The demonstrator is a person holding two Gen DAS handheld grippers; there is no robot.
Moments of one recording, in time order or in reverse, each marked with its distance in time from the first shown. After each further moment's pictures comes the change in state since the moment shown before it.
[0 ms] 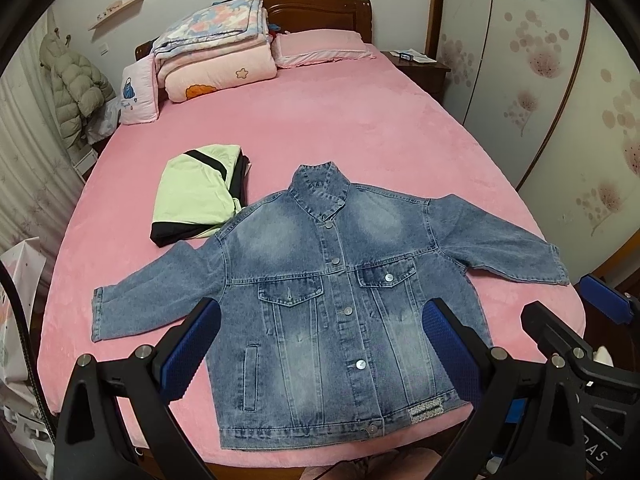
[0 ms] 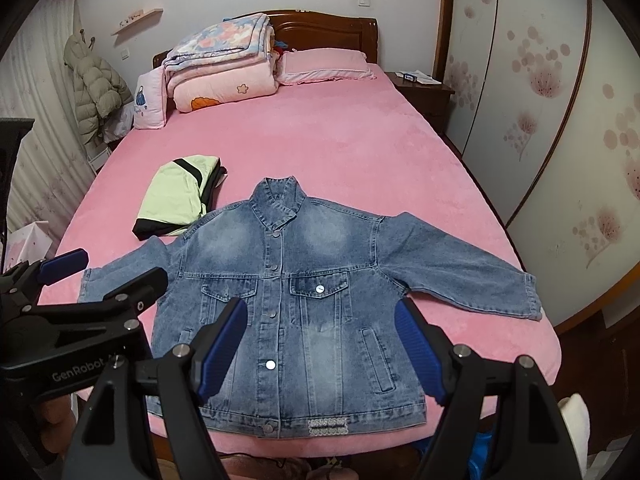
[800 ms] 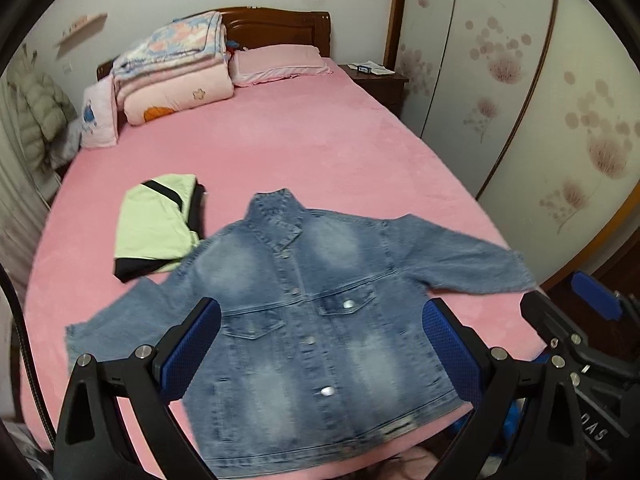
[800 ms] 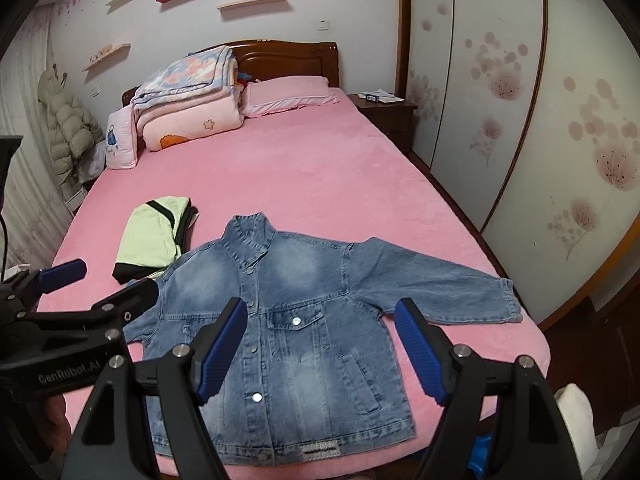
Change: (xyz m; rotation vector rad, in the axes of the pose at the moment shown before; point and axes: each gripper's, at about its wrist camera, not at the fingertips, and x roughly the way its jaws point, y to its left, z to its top) left arm -0.002 -0.026 0.043 0.040 -0.047 -0.153; right arm -0.018 -0.032 0.021 0.085 -0.115 -0.102
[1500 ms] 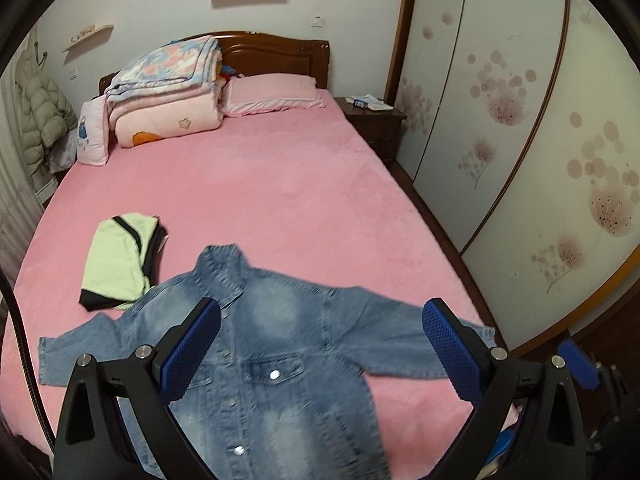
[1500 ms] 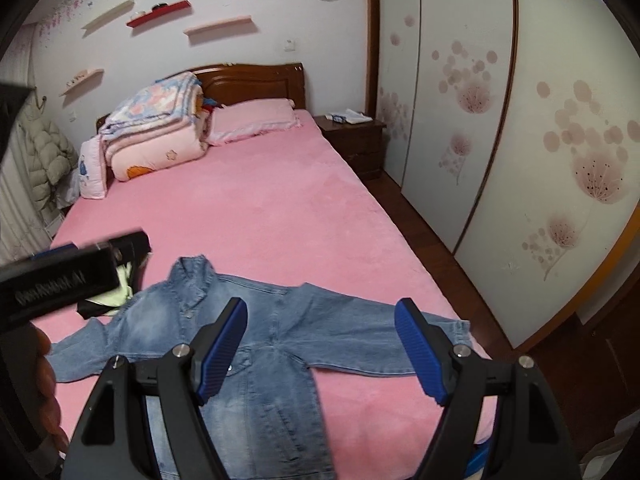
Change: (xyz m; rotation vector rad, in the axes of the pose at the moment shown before) left arm 0.034 -0.146 0.104 -0.062 -0.110 0.013; right arm 0.036 -0.138 0.061 0.039 -0.026 -0.059
